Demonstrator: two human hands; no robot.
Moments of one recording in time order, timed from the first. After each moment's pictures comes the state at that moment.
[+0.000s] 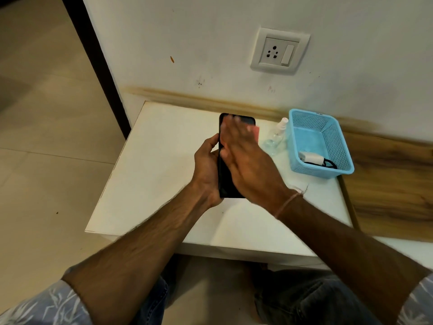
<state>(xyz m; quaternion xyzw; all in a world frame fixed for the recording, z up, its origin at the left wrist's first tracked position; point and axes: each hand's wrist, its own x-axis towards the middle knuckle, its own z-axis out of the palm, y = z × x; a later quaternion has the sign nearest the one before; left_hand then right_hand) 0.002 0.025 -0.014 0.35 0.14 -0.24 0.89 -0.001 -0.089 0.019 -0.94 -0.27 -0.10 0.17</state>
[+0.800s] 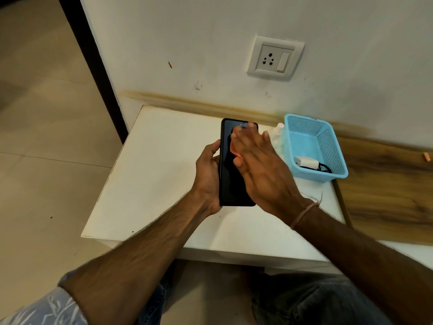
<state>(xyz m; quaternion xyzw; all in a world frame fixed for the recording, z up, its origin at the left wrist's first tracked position) -0.003 0.018 -0.014 0.37 0.11 -0.23 0.89 -0.006 -0.118 0.030 -0.94 -0.28 -0.15 0.09</state>
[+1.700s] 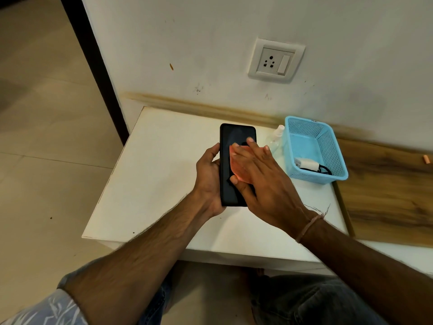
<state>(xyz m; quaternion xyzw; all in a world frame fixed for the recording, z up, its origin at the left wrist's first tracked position) -0.002 0.018 -0.017 0.32 0.12 -0.26 0.90 -0.027 -0.123 0.023 -0.93 -0.31 -0.15 0.13</state>
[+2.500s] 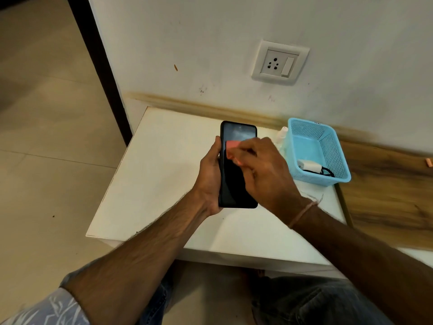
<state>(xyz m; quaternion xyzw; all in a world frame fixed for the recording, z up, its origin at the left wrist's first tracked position) -0.002 0.026 -0.013 0.34 0.08 -0.25 0.90 -0.009 -0.104 0.038 -0.90 -0.31 -0.24 0.18</state>
